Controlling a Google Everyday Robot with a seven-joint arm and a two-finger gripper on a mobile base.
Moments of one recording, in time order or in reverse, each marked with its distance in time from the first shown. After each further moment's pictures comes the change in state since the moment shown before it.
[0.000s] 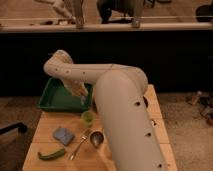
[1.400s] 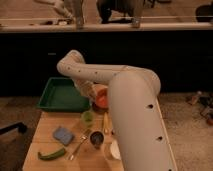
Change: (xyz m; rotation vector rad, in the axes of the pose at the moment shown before) arm -0.016 0.048 0.025 0.010 -0.065 0.156
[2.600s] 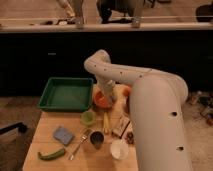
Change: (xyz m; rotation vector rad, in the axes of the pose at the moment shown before) arm -0.020 0.113 0.045 -0.011 -0.109 0.290
